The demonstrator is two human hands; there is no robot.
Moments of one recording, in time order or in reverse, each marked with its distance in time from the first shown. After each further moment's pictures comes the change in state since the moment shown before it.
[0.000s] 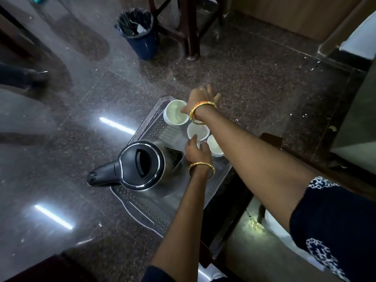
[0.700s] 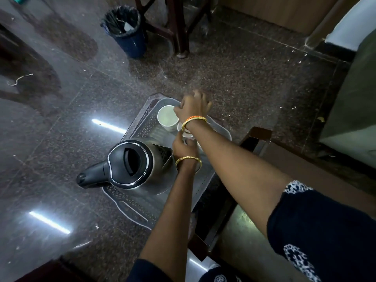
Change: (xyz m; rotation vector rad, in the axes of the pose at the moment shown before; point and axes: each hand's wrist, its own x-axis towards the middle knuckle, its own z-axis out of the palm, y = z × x) left_hand 0.003 0.002 -0.008 0.009 0.054 0.029; right_hand -0.020 0.016 0.030 0.239 0.281 0.044
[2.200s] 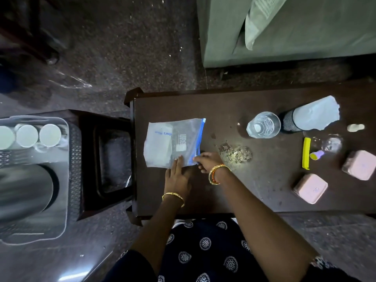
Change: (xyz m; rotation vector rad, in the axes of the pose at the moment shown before) left_hand -0.284 -0.182 0.148 1.440 -0.854 0.960; right_hand -0.317 0.419 -0.110 1.018 -0.212 1.051
